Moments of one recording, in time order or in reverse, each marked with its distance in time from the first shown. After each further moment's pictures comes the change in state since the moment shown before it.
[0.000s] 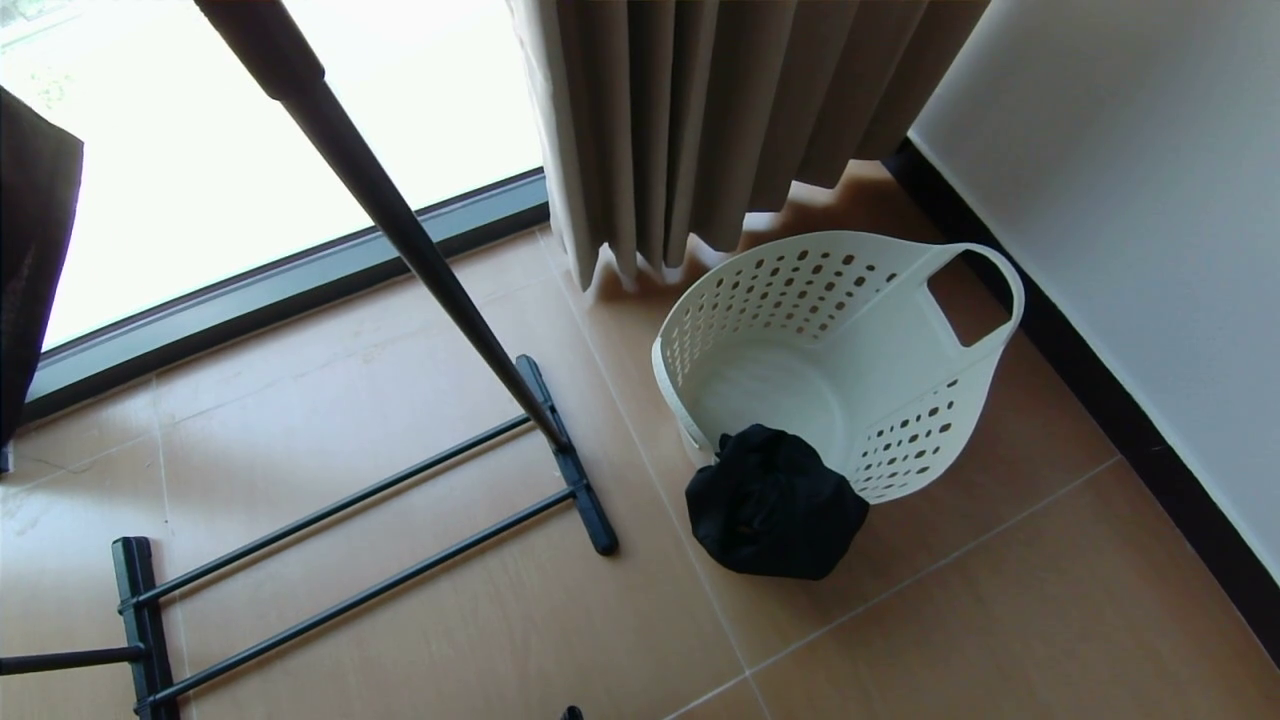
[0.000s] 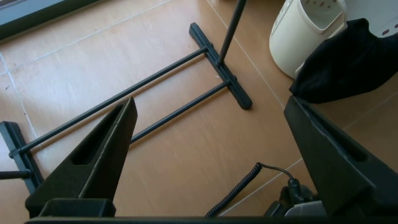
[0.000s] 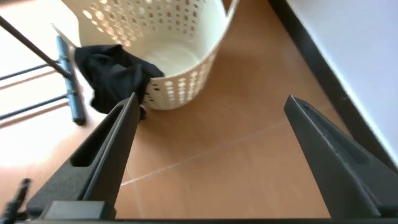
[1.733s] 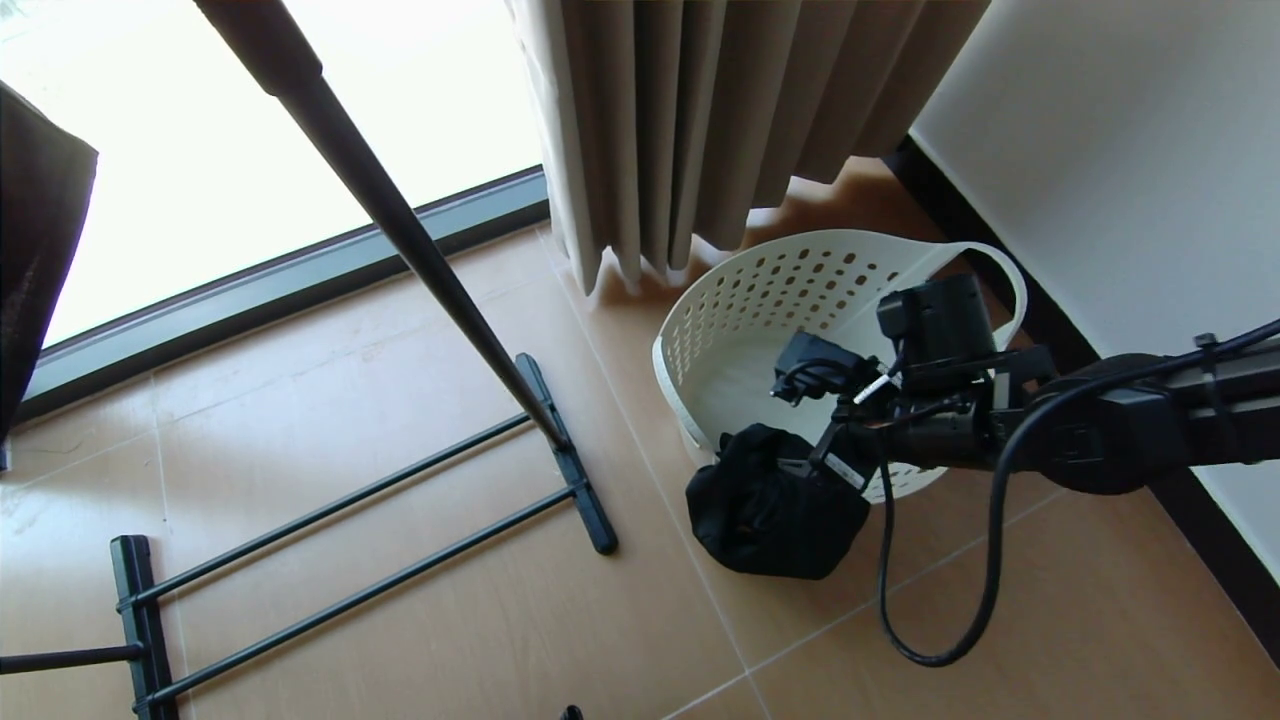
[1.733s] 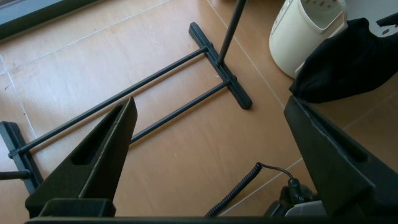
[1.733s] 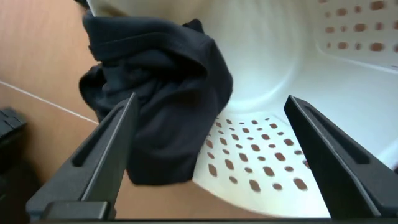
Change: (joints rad) left arm -0.001 -0.001 0.000 0.000 -0.001 0.002; right arm 0.461 1.916 -1.168 -0.017 -0.186 -0.586
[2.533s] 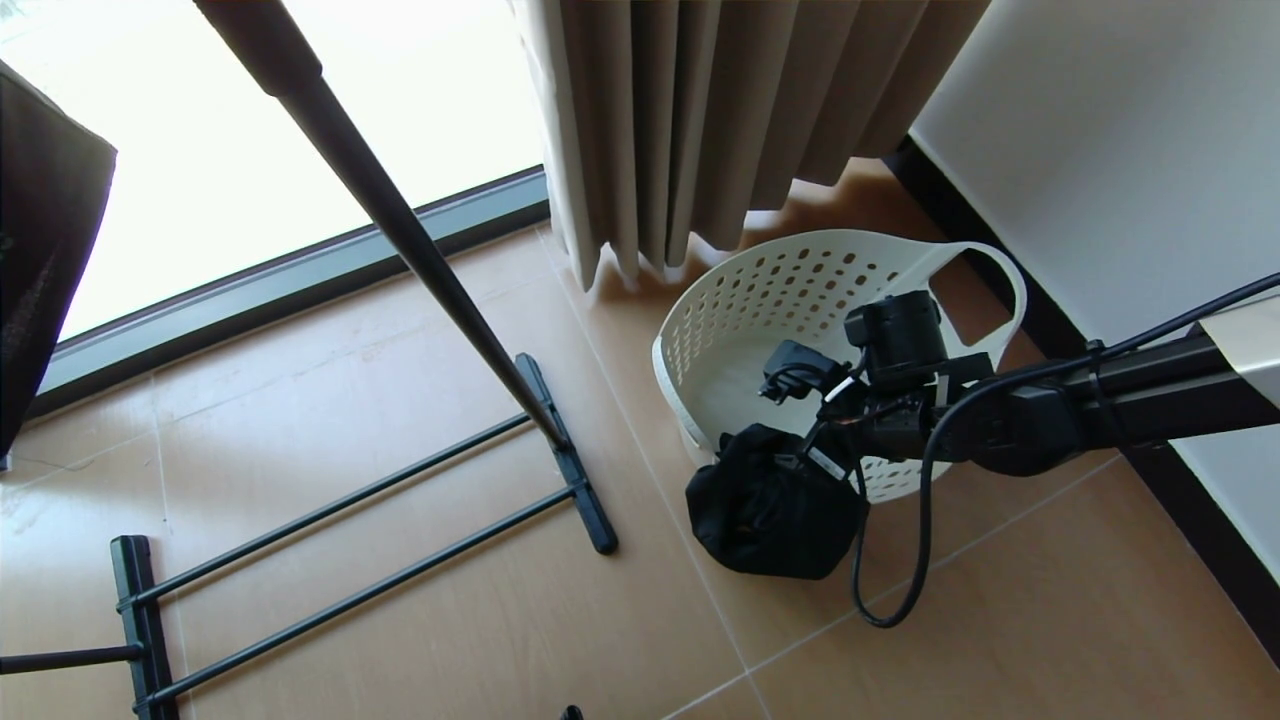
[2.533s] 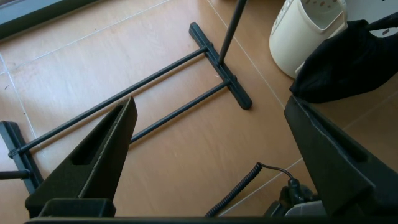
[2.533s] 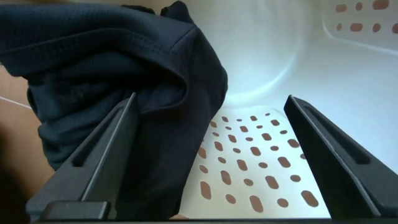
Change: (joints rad) left arm 0.000 0.000 0.000 0.000 0.000 -0.001; right arm -0.050 0.137 -0.097 -0.014 -0.022 0.007
